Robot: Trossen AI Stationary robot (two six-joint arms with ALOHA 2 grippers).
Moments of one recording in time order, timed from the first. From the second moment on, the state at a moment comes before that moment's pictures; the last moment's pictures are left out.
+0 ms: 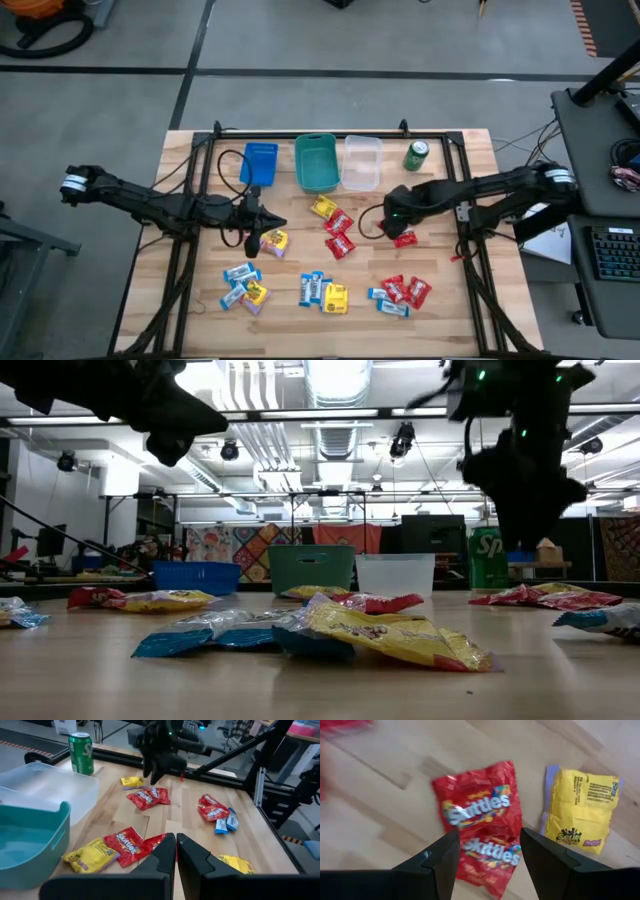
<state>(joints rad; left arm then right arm) -0.18 0.92 0.46 0.20 -0.20 -0.26 -0.01 1.38 0.83 -0.88 0.10 0.94</state>
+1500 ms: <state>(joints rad) -0.18 1.00 0.46 0.21 -0.20 -0.35 -0.01 1.35 0.81 -0.55 0.18 0.52</state>
